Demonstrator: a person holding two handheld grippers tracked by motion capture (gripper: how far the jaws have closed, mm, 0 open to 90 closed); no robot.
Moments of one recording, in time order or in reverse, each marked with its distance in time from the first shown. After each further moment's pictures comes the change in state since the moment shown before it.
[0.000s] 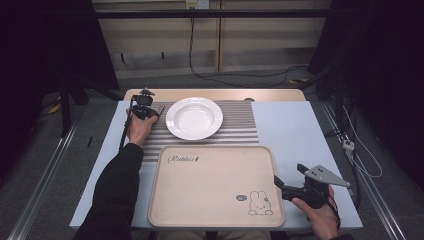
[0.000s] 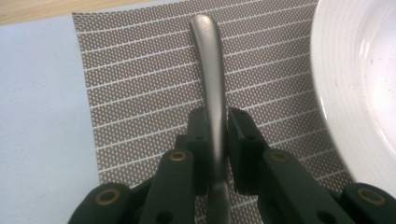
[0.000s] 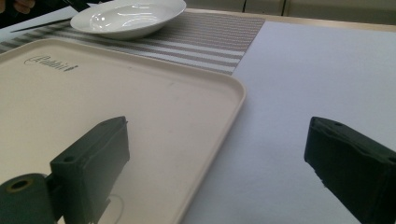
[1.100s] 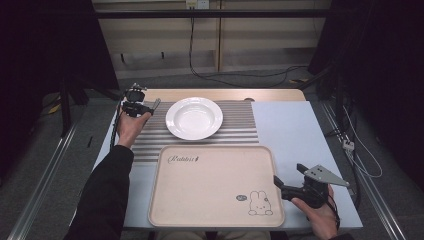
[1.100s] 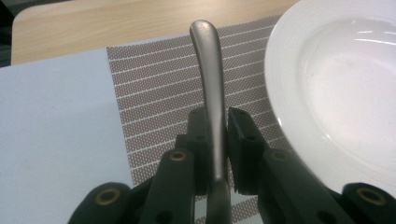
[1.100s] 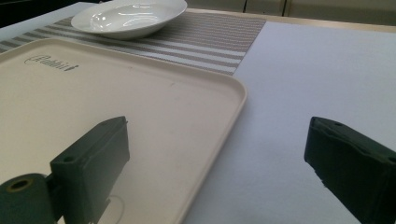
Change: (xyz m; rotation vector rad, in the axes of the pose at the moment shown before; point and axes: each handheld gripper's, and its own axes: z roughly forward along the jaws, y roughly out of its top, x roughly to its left) left arm 0.001 -0.002 -0.053 -0.091 -0.032 0.028; right arm 0.001 0.001 0.001 0.001 0.003 -0.003
